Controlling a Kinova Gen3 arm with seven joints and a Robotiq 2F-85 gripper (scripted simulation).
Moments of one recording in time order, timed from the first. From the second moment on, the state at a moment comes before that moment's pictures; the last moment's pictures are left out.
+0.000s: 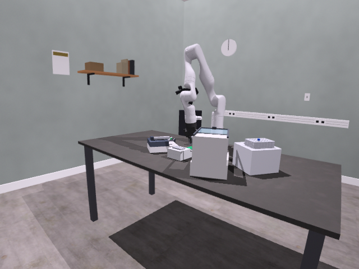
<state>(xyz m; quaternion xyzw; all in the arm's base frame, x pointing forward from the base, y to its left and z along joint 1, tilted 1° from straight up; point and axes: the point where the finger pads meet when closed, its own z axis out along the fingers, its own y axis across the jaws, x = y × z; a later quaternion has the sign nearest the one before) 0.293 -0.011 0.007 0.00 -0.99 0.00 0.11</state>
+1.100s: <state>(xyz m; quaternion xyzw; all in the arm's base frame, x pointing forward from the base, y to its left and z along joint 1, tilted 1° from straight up) 0.293 -0.011 -0.003 0.00 -0.99 0.00 0.11</state>
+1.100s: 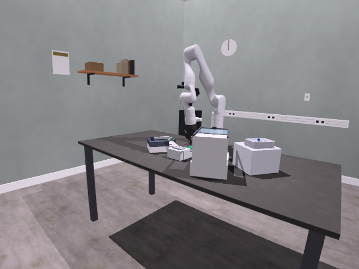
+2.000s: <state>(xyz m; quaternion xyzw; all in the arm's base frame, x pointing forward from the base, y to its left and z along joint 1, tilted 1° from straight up) 0.293 -0.011 -0.010 0.00 -0.99 0.00 0.11</state>
